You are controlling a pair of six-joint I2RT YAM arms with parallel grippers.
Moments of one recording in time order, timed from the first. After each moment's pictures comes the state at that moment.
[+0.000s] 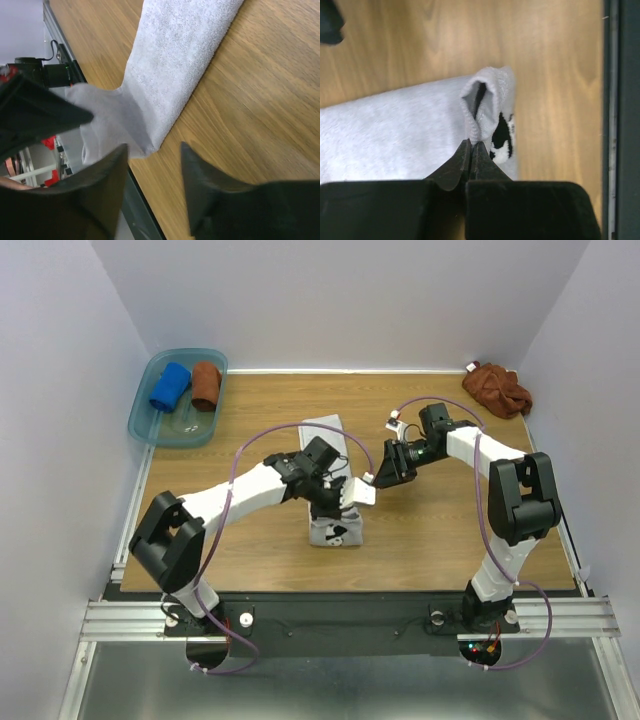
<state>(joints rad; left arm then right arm) -0.82 1.57 1.13 -0.60 0.50 0.75 0.20 1.84 1.26 -0.67 -0.98 -0.06</state>
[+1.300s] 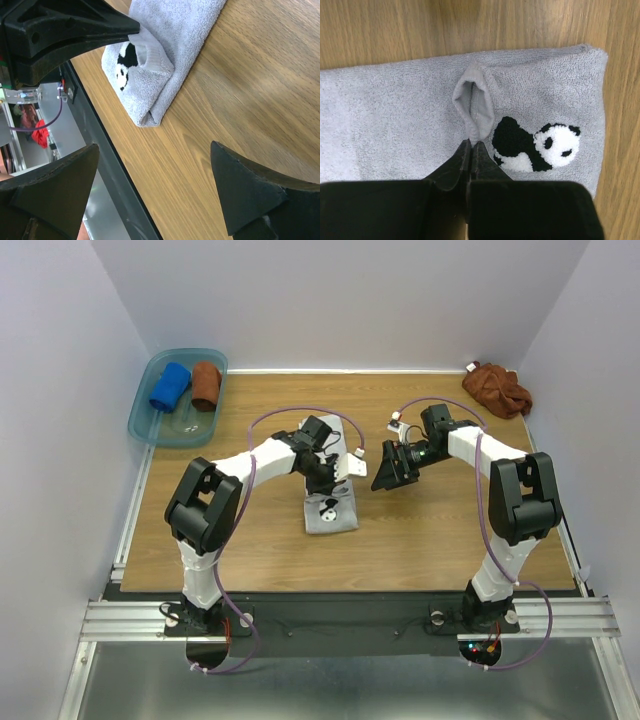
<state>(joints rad) -0.63 1.89 1.33 -0.58 0.48 0.86 0.18 1.84 1.26 -0.71 -0.96 -0.11</state>
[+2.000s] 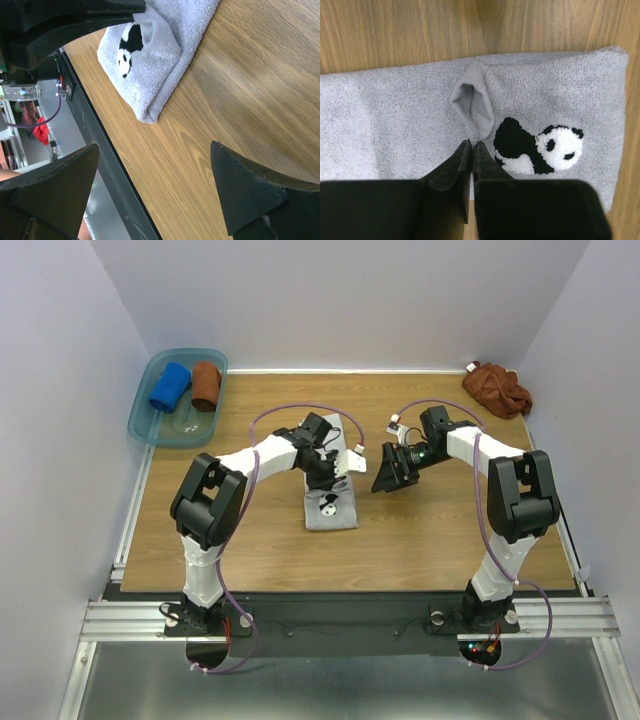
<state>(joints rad) -0.61 1.93 1.37 -0.57 0.47 0.88 0.18 1.86 1.26 -0.72 -0.96 -0.13</state>
